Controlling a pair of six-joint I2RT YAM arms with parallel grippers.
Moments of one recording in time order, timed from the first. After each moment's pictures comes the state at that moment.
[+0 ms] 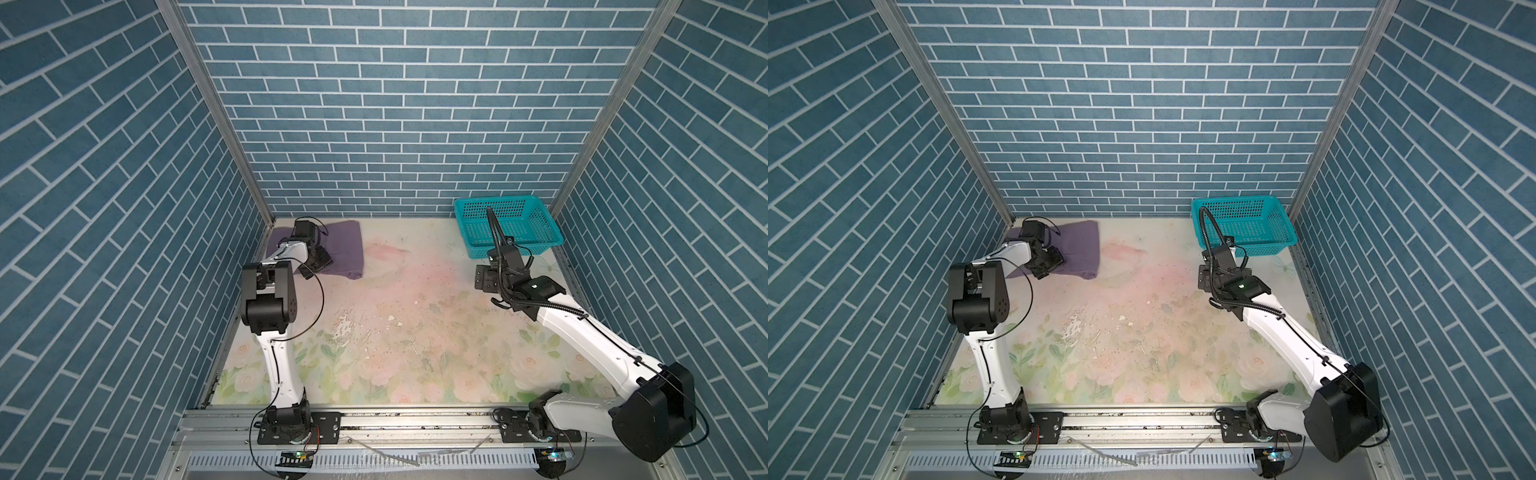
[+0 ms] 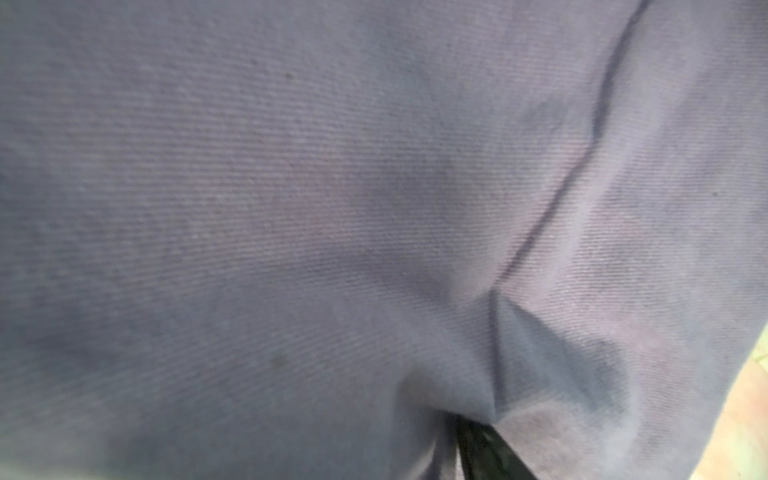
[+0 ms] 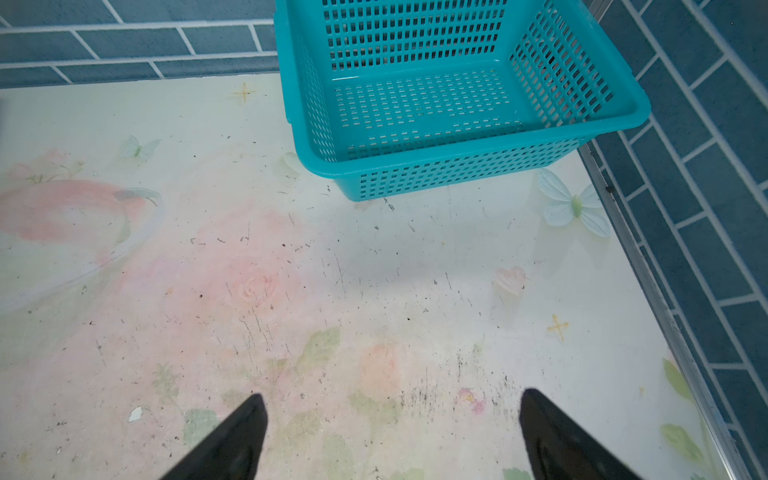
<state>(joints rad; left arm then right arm) 0.06 2.15 1.57 -0.57 0.06 -0.55 0.52 1.26 1.04 -0.59 0.45 0.39</state>
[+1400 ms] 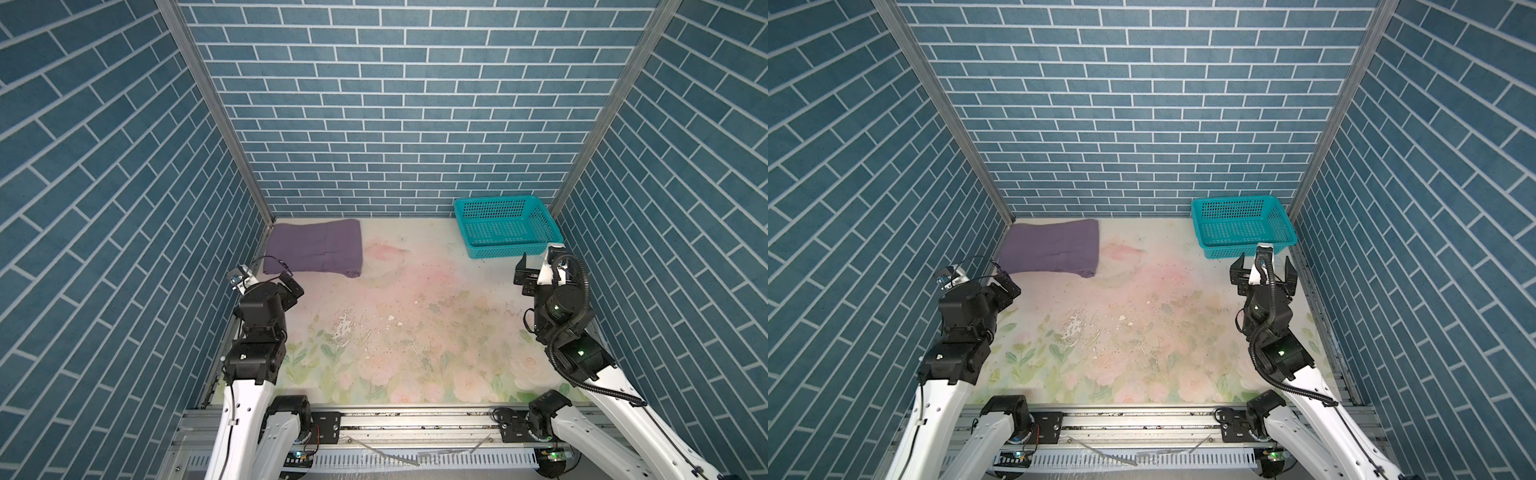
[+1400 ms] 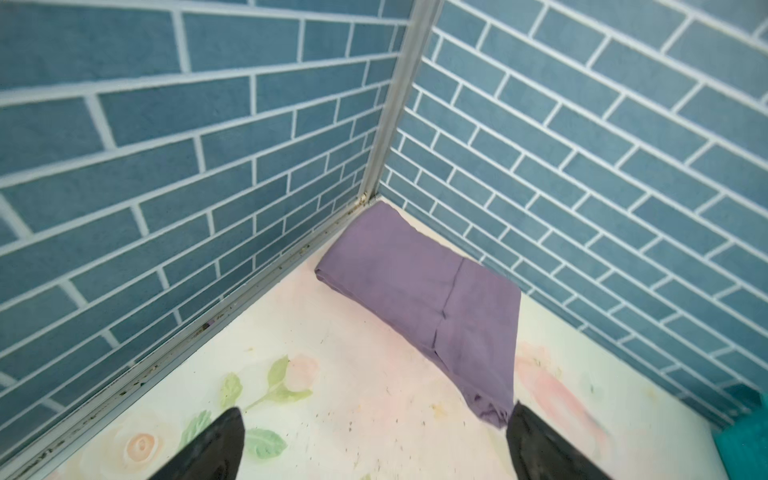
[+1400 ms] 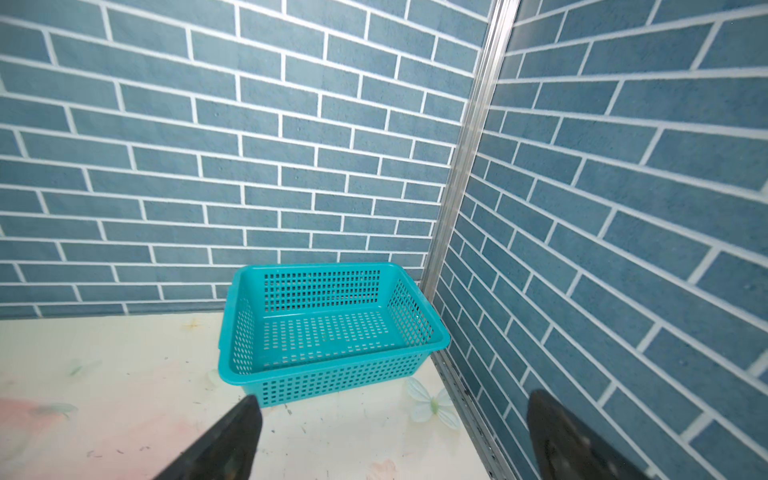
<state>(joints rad) 0.00 0.62 0.64 -0.37 -0.40 -0.53 0.50 0.72 0.62 0.09 0.73 -0.21</state>
